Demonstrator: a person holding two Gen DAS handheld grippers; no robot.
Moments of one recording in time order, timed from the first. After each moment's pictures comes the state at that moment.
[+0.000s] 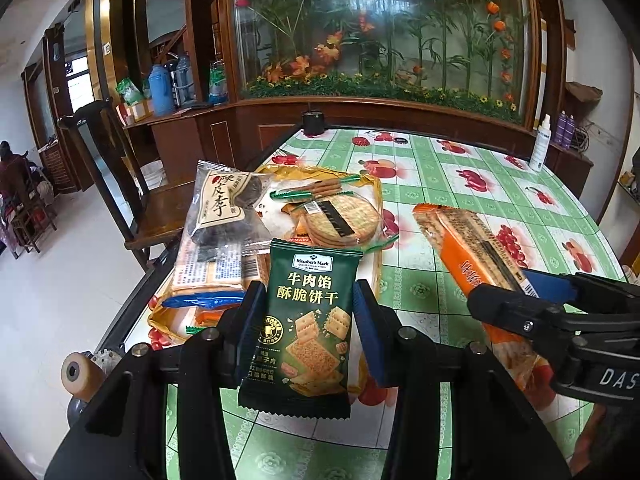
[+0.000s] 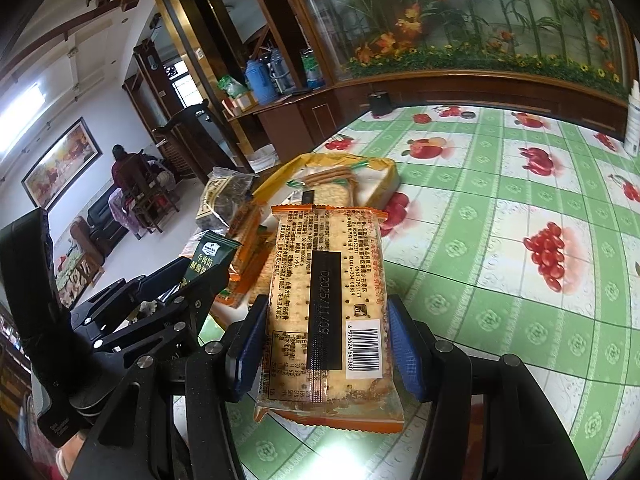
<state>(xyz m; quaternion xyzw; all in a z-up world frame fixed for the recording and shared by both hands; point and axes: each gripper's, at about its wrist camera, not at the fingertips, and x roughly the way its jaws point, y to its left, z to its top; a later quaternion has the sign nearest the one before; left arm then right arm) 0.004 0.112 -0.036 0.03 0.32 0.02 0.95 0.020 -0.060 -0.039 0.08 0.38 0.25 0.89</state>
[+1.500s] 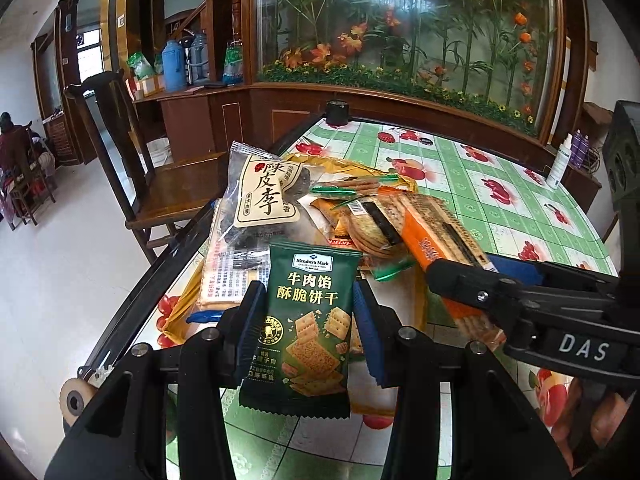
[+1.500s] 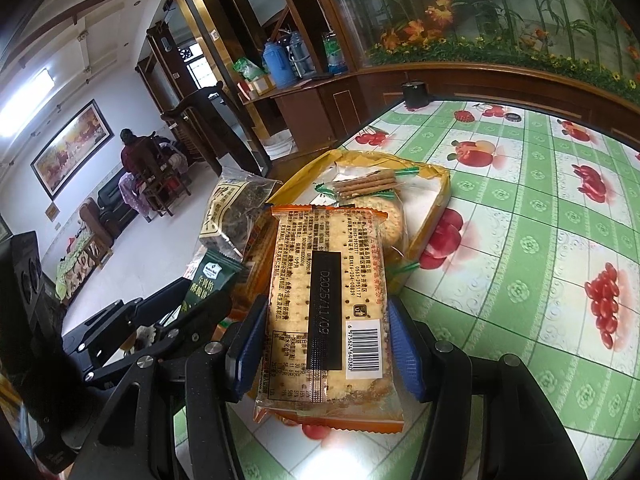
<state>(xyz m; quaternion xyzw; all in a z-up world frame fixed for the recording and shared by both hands) 0.032 0.147 -0.046 -0.01 0.34 0.03 0.94 0.077 -0.004 -0.048 0.06 0.40 0.28 0.87</state>
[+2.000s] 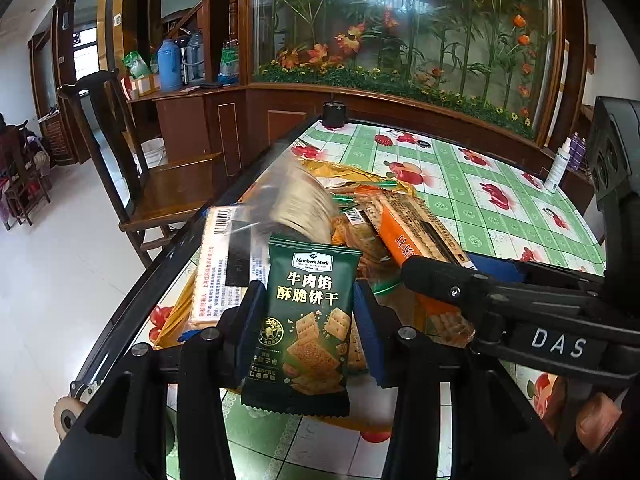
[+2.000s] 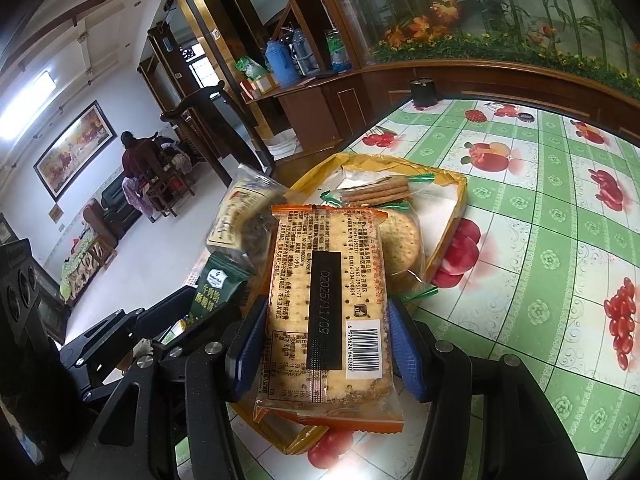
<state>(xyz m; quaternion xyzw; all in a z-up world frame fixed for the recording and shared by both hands) 0.041 0.148 -0.045 -0.02 0.34 0.02 0.94 0.094 0.008 -0.051 0.07 0.40 0.29 0.87</state>
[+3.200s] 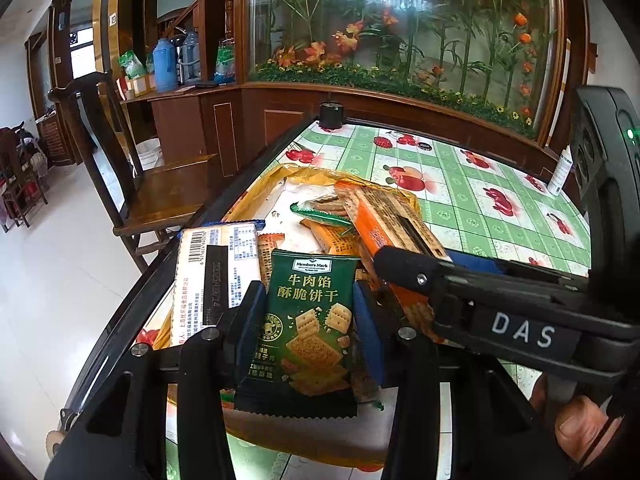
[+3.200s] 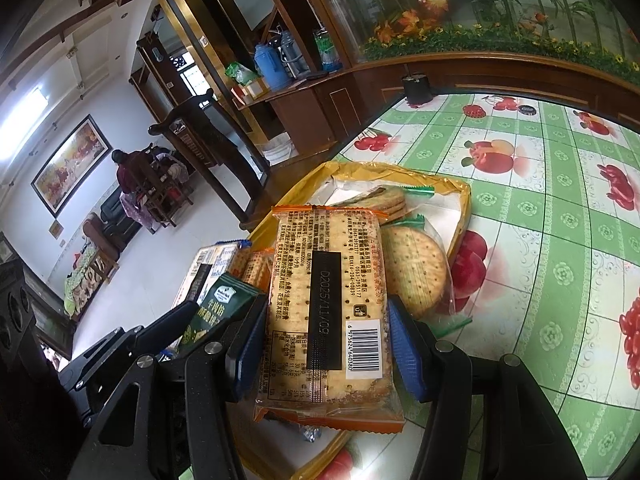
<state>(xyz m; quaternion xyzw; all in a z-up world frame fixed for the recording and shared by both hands) 0.066 0.144 -0.043 -0.02 0.35 0.02 0.94 0.127 0.017 -0.055 0.09 0.40 0.28 0.87</state>
